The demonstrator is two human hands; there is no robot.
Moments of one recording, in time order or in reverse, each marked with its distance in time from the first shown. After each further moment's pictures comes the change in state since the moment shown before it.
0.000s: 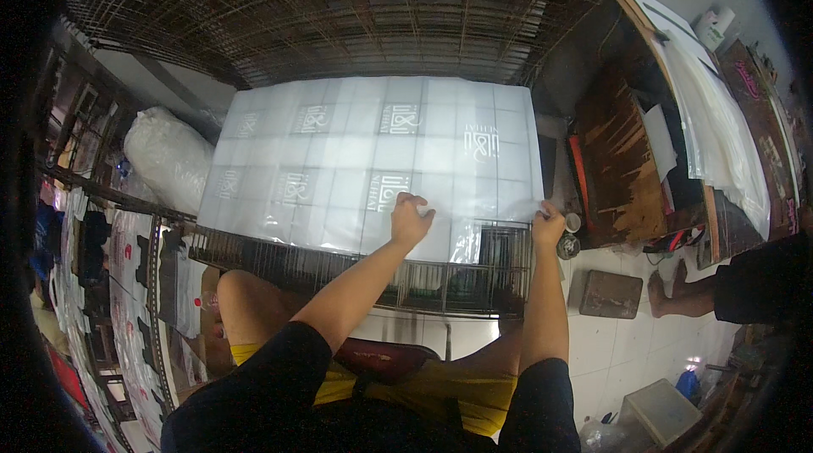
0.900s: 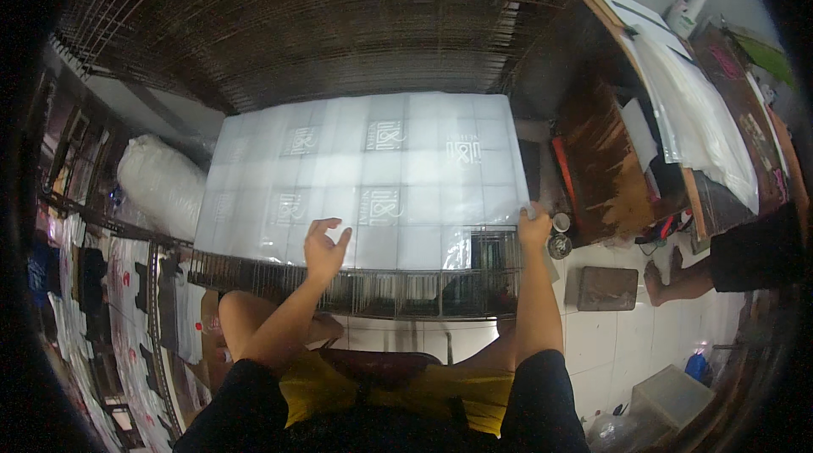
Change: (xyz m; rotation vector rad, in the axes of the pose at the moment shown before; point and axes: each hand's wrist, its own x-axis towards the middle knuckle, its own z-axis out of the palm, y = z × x) left_hand -0.043 -0.045 -0.147 -0.088 0.253 0.071; right_hand -0.017 -0.039 -0.002 -0.253 0.079 -0.018
